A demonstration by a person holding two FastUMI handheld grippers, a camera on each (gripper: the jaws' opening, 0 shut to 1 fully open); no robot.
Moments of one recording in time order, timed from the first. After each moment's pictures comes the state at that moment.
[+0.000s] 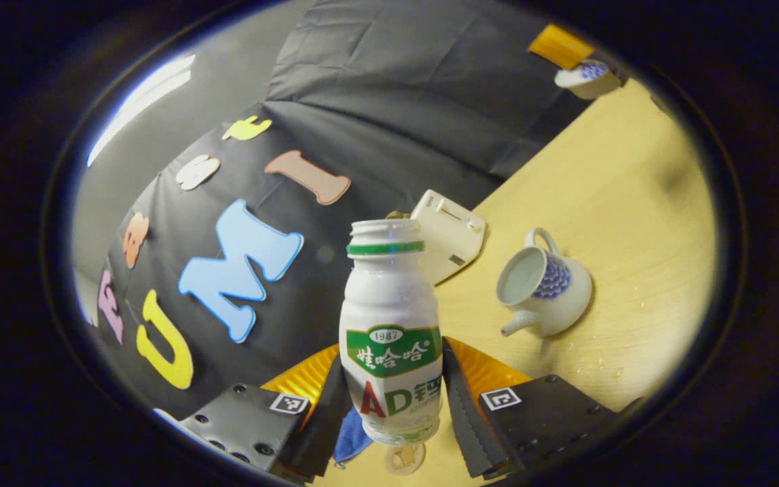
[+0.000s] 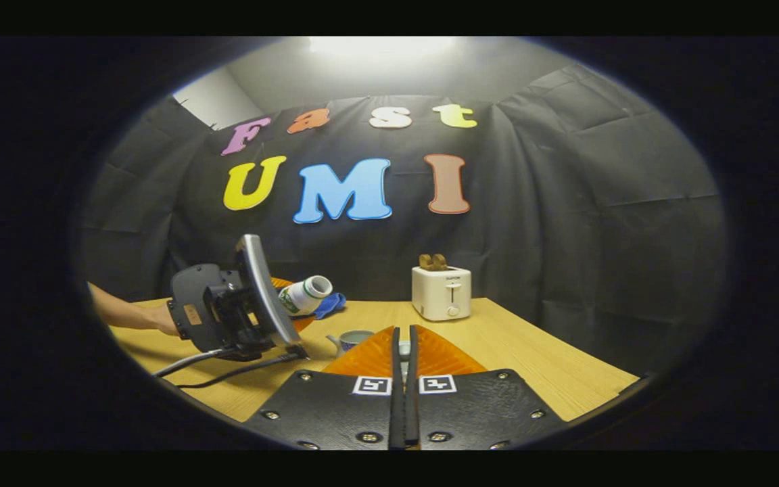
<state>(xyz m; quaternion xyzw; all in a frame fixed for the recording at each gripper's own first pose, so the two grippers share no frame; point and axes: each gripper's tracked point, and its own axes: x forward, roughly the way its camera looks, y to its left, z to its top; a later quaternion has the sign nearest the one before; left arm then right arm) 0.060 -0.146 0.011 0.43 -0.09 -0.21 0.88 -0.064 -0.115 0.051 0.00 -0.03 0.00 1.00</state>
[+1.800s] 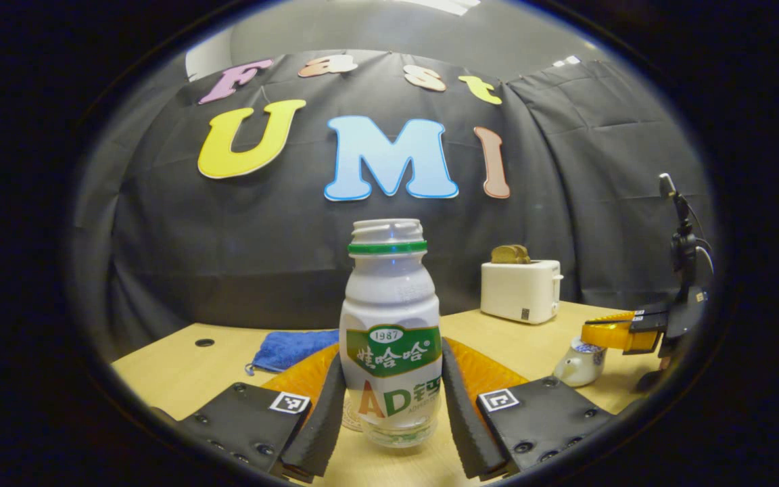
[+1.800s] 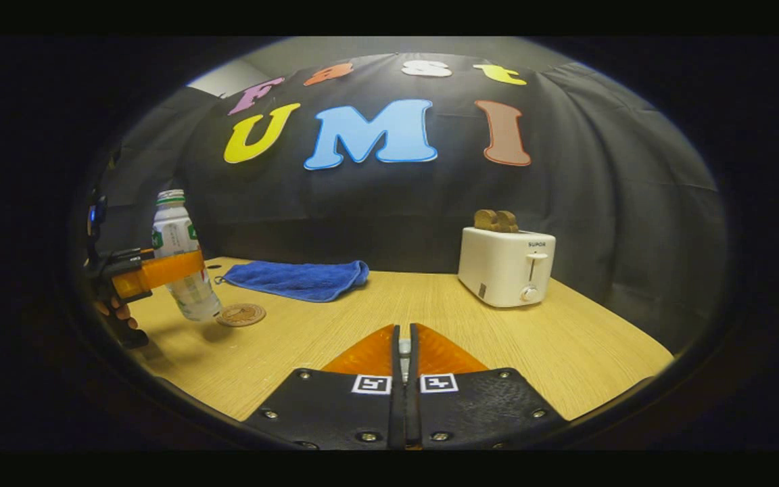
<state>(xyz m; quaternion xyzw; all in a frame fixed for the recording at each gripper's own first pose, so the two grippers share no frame) 0.092 0.024 0.037 0.01 -0.01 -0.14 0.99 0.093 -0.058 -0.007 -0.02 0.07 0.04 1.00</state>
